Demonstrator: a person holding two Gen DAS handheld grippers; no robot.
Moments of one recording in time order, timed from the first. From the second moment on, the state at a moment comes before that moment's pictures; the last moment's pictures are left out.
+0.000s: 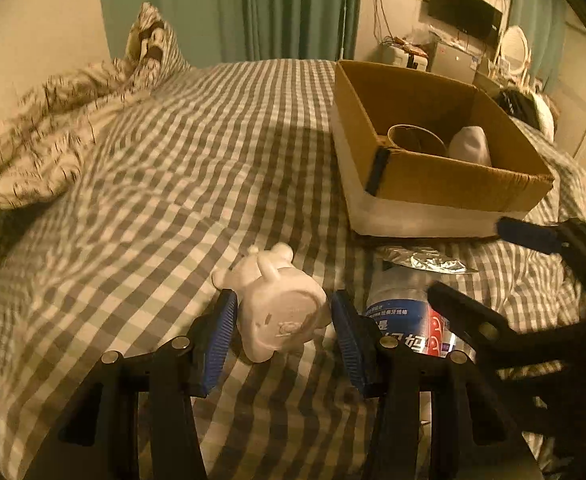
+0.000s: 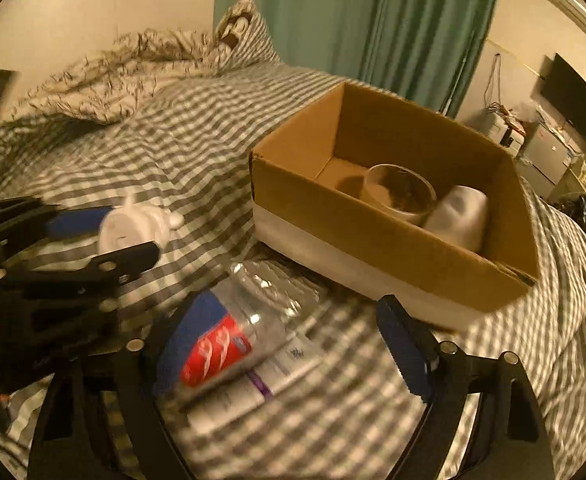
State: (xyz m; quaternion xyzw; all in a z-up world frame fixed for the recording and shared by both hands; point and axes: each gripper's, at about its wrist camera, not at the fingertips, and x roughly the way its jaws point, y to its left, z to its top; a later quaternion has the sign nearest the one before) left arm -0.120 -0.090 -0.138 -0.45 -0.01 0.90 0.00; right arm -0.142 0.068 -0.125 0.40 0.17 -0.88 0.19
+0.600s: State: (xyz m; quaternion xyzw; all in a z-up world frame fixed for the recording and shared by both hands) left arm -0.104 -0.076 -0.119 -0.42 -0.02 0.91 0.04; right arm -0.145 0.083 -0.115 0.40 0.13 -0.88 0.21
